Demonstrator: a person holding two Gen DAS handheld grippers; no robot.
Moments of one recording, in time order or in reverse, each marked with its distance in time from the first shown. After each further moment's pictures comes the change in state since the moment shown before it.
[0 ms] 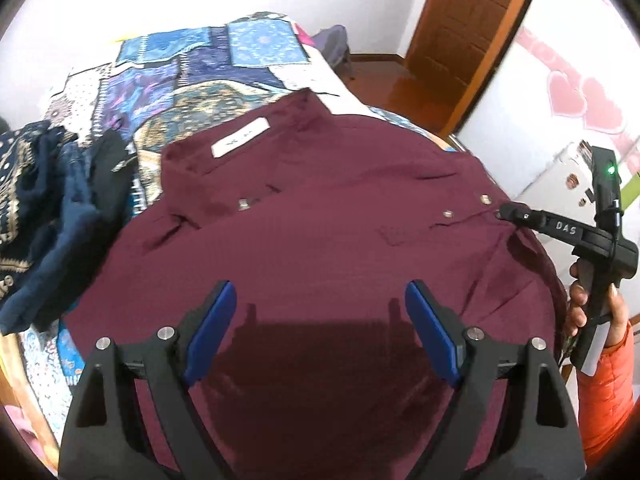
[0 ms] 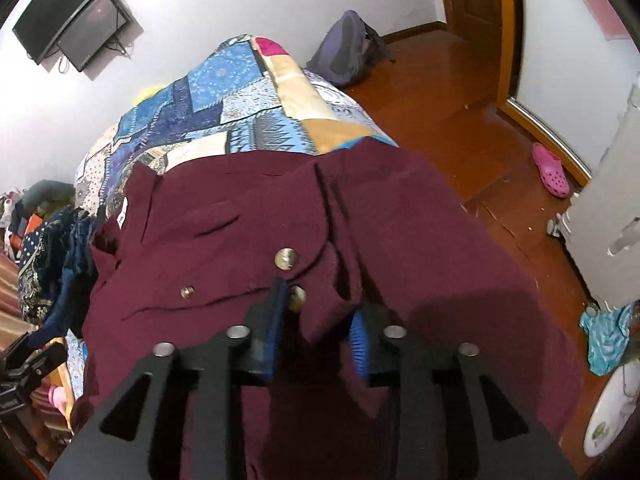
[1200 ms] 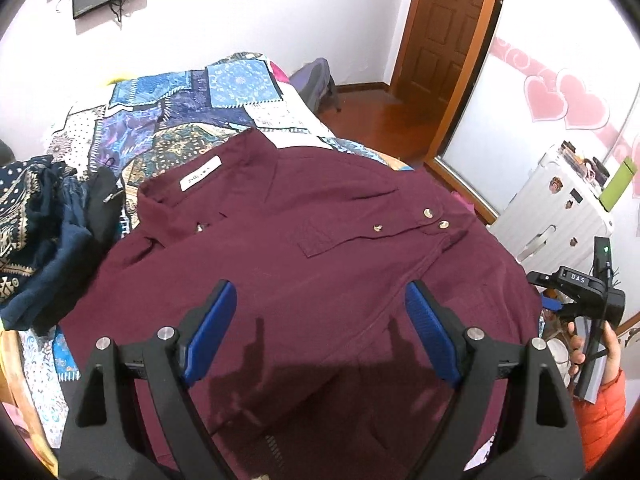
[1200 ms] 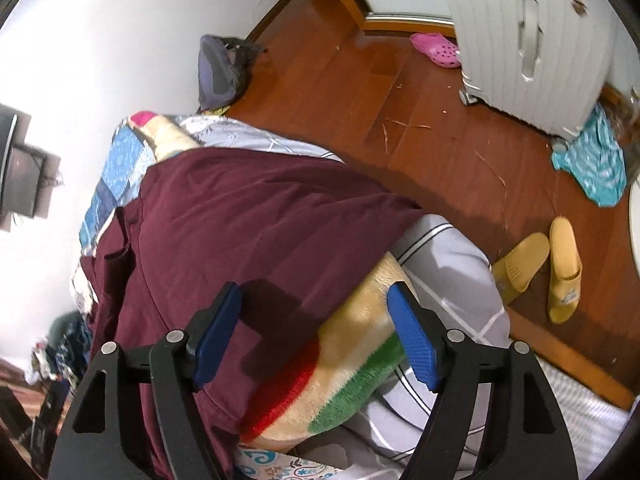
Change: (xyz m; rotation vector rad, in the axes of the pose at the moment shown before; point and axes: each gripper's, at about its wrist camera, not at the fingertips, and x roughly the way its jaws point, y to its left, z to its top) left arm -0.034 -0.062 -0.016 0.046 -0.138 0.018; right arm -0.034 -0.164 -0.089 0.559 0.008 0.029
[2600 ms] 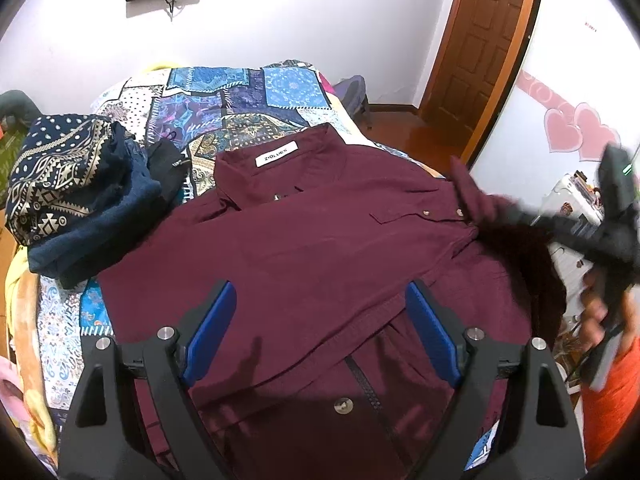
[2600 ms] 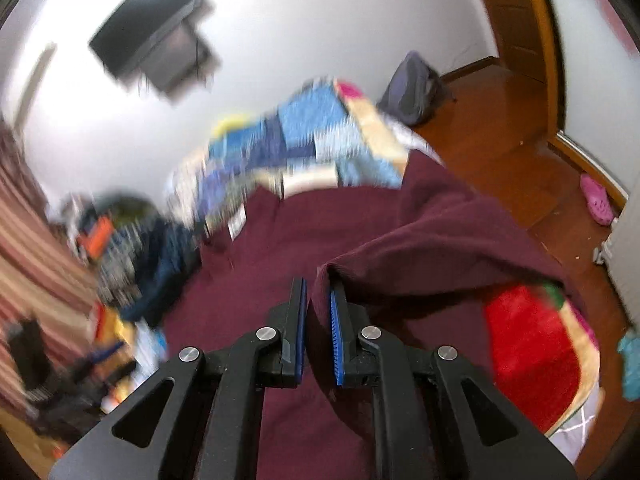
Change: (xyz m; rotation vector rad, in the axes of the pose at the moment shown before) left arm -0.050 0.058 -0.051 -0.113 -0.065 0.045; right arm 0.003 0.212 -0.085 -0.679 -0.006 0.200
